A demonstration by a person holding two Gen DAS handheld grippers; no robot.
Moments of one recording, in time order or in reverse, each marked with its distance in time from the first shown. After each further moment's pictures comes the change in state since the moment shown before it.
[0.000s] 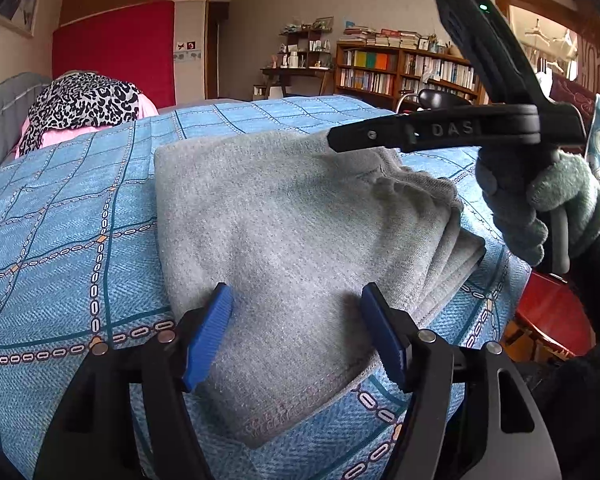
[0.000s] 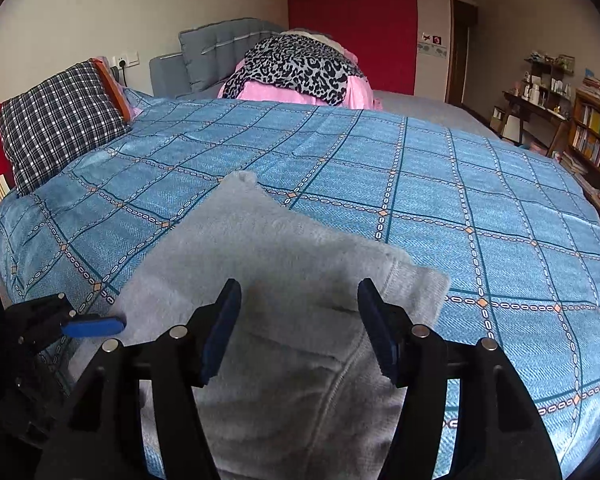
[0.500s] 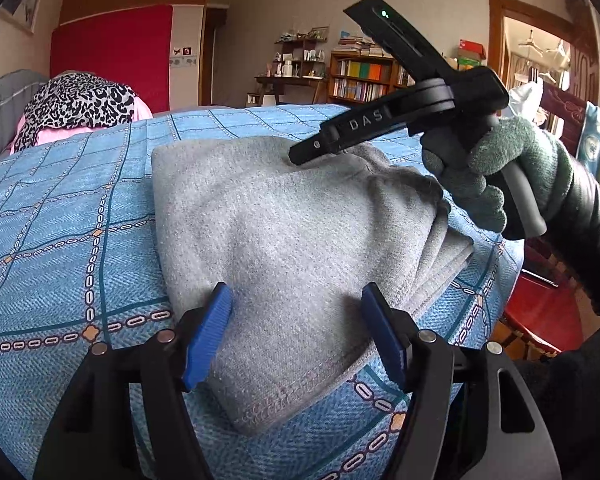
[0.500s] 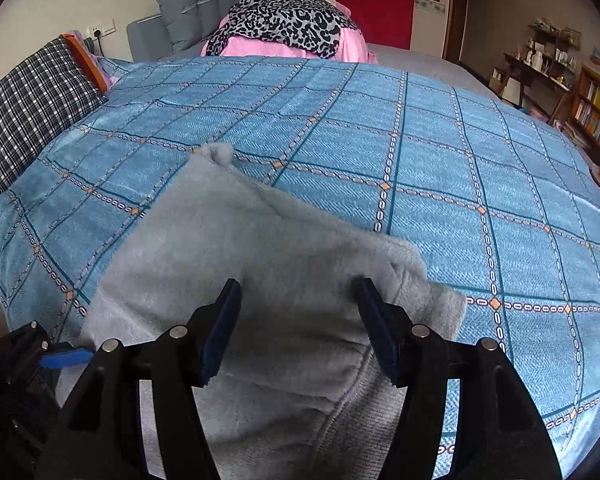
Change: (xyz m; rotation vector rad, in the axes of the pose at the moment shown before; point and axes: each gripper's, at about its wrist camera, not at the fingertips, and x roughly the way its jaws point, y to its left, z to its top) left arm -0.011 0.000 -0.012 -0.015 -0.039 -0.042; right arm 0.032 0.000 0.032 0.017 0.126 -0.010
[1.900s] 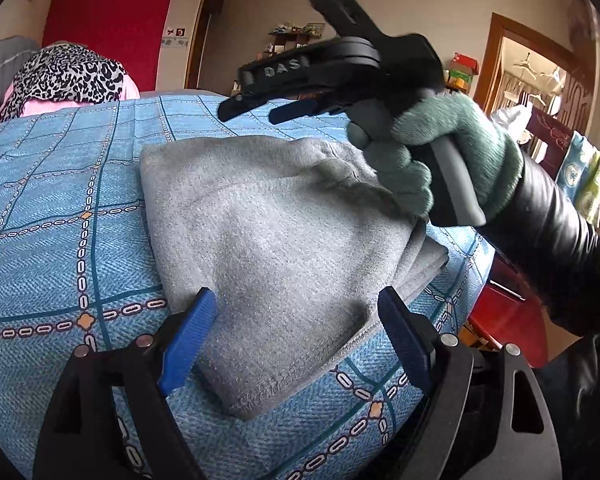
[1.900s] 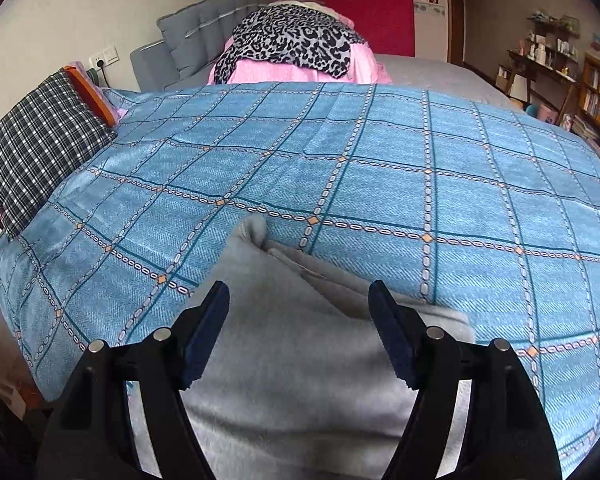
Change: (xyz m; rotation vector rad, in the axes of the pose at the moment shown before) left arm -0.015 0.033 0.008 -0.083 0.035 -0.117; right arm 0.006 0.010 0.028 0.064 -0.074 0.001
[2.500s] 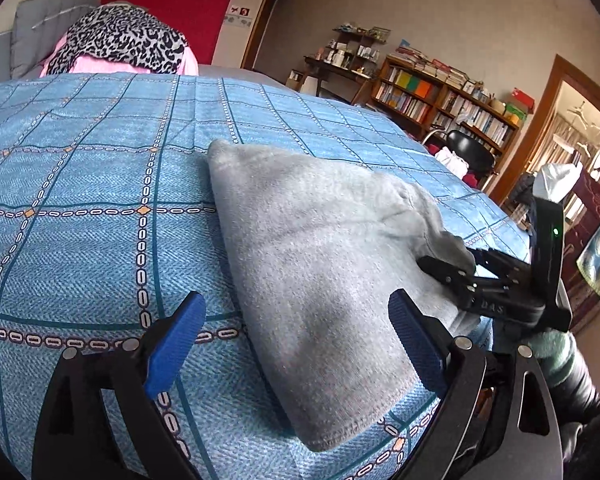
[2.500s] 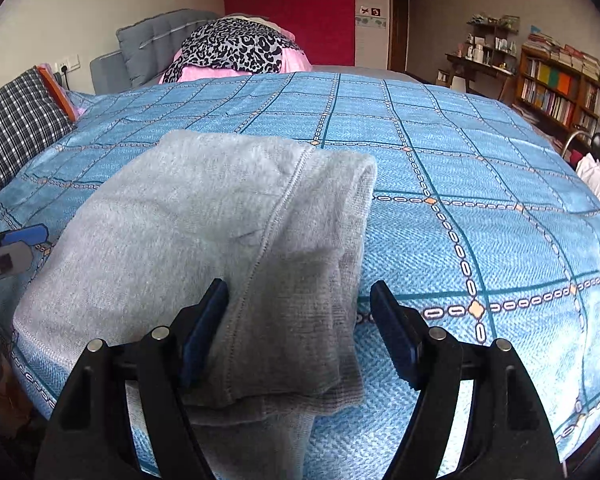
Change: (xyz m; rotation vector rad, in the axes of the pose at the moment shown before) left arm -0.006 0.049 0.038 -0.220 0.027 0.124; right arm -0.049 -0.049 -0.143 0.122 -0.060 -0.130
